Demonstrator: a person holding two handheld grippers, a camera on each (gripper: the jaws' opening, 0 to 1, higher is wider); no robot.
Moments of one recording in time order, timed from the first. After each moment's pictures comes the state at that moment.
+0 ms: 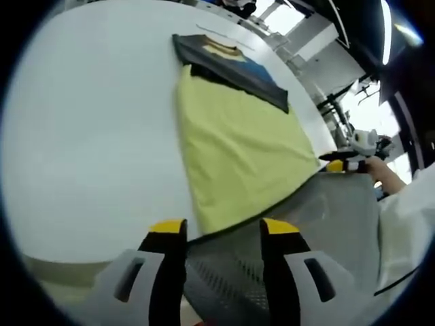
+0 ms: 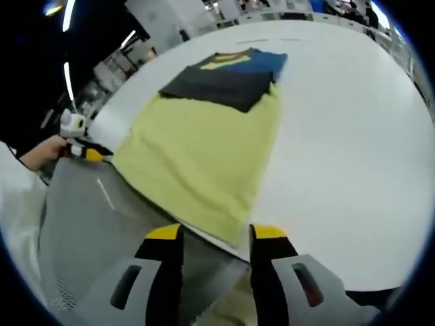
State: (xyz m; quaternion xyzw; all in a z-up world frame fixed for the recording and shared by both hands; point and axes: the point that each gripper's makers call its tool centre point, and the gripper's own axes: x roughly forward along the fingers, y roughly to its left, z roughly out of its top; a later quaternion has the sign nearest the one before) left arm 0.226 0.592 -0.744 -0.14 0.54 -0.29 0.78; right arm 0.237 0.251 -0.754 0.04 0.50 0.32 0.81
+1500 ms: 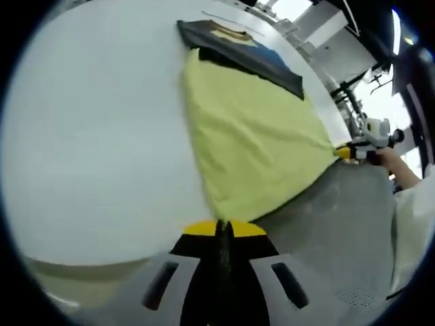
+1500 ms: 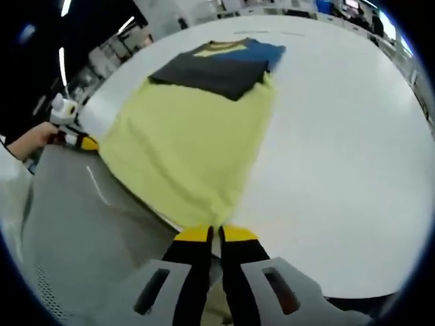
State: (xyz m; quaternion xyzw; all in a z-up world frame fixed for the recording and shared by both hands) left arm 0.224 0.598 -0.763 -0.10 0.57 -0.26 0.77; right arm 0.240 0.239 -0.769 0.00 0.52 0.30 0.80
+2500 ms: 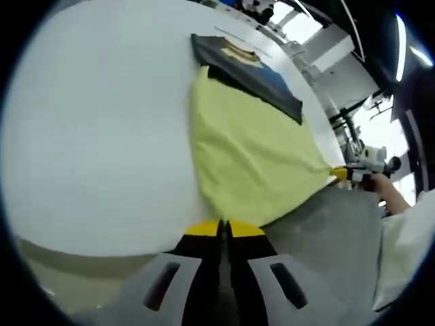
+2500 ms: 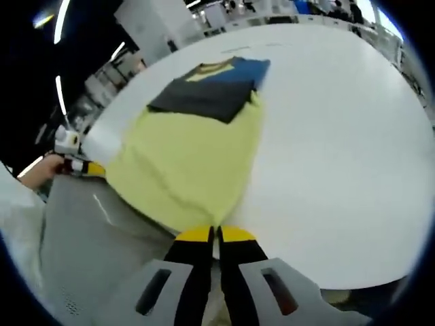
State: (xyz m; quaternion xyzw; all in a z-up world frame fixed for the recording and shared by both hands) left arm 0.235 0.595 -0.743 -0.17 0.53 -0.23 0.80; right arm 0.253 0.238 -0.740 0.09 0.47 0.28 0.83
